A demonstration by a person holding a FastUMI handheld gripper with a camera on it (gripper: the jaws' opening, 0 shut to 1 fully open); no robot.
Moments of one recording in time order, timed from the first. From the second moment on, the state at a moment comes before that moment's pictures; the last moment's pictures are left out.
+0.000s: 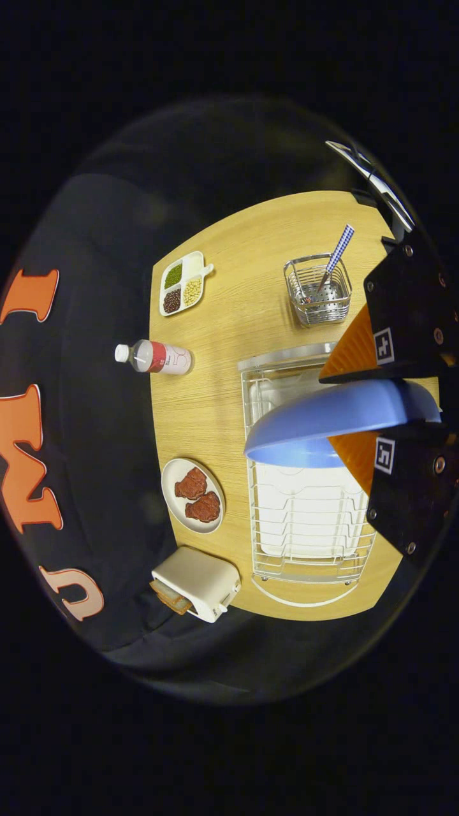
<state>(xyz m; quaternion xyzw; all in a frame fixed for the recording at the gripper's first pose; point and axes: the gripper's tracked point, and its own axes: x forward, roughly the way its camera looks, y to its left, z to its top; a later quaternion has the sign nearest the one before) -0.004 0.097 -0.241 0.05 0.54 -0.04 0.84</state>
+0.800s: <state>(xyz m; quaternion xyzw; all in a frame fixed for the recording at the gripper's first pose) -0.152 0.089 -0.278 0.22 0.54 0.06 0.81</state>
